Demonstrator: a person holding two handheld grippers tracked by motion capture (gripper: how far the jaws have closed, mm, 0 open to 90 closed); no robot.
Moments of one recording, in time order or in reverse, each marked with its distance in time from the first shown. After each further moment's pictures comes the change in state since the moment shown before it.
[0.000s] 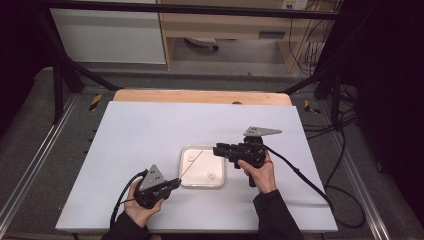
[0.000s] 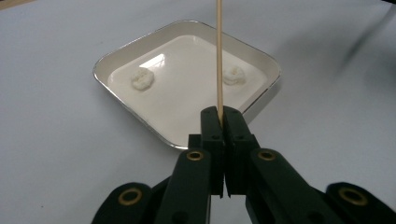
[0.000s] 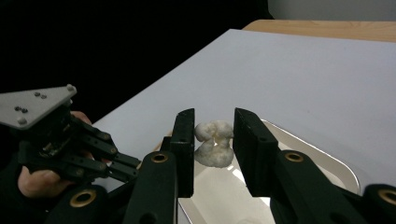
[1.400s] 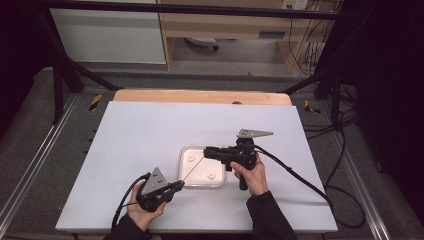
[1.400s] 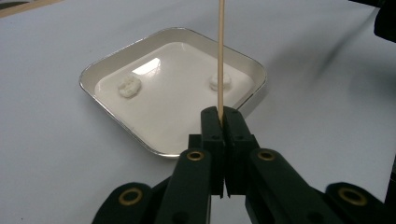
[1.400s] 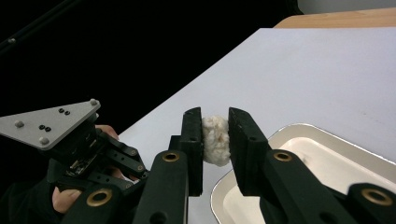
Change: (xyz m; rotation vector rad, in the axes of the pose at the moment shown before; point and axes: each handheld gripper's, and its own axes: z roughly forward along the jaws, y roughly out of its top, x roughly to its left) left arm -0.009 -0.001 0.002 -0.019 -0.006 0.012; right arm 0.009 -0.008 0.021 -0.012 0.110 0.060
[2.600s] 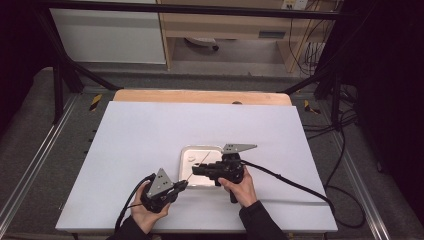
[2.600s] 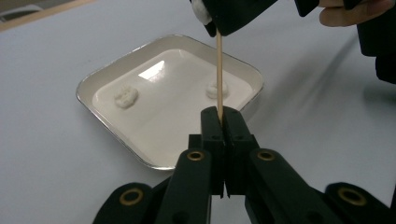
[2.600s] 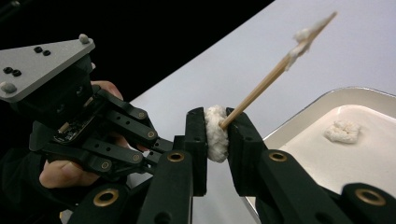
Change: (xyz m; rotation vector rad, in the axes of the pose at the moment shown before) left arm -0.007 0.005 0.005 -0.014 0.008 -0.005; right arm 0.015 -0.033 0.030 0.095 0.041 -0.041
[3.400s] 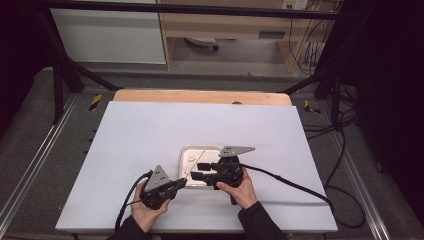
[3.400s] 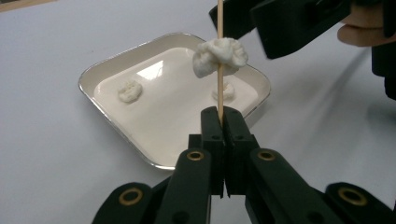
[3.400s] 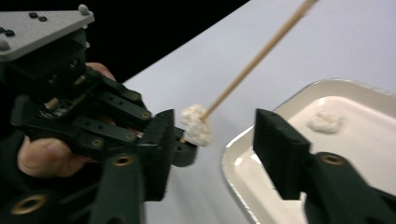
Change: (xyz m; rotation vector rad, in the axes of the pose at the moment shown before) left arm 0.009 -0.001 0.001 -0.004 0.008 -0.062; right arm 0.004 -0.005 -0.001 0.025 -0.094 -0.054
